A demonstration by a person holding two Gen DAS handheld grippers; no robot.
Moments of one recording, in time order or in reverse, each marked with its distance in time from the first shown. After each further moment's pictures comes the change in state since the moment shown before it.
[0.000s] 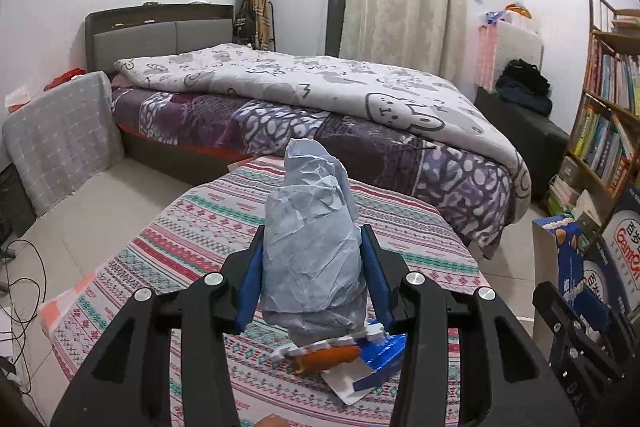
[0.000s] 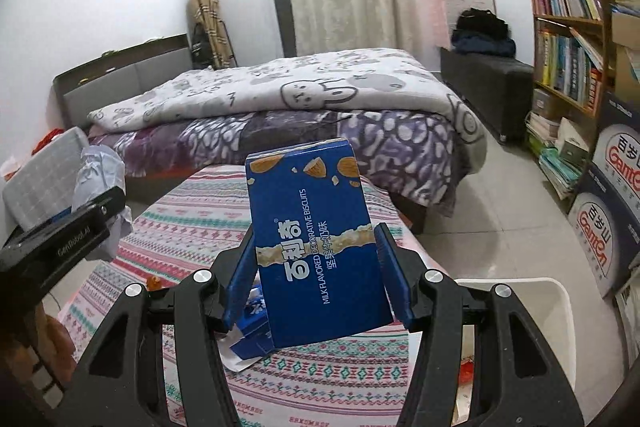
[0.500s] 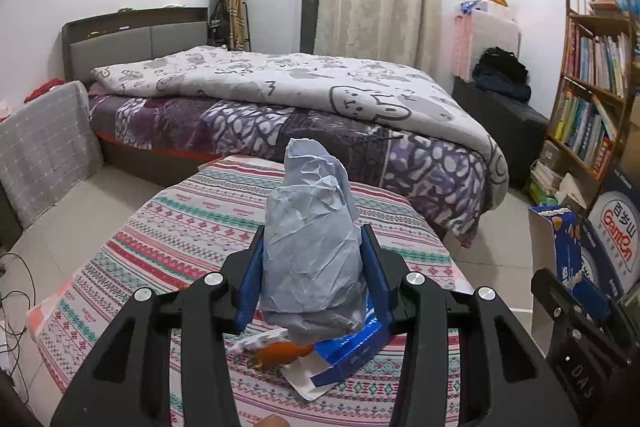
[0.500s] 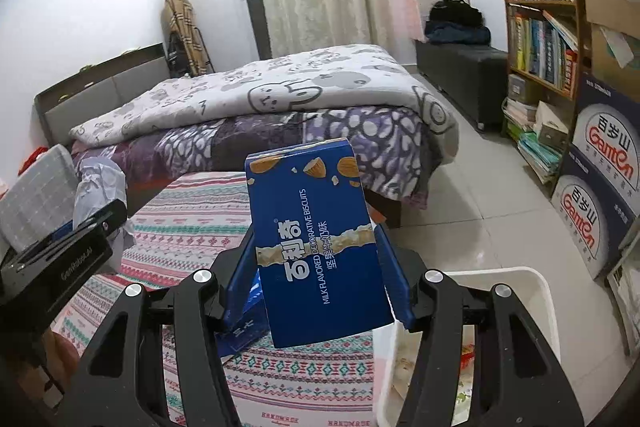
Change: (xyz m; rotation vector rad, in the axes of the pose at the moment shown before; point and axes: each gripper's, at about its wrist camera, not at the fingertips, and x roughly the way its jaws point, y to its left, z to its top) left arm 0.000 -0.045 -0.009 0.054 0.009 -0.062; right arm -0.008 -0.039 -0.001 0.069 0.004 -0.059
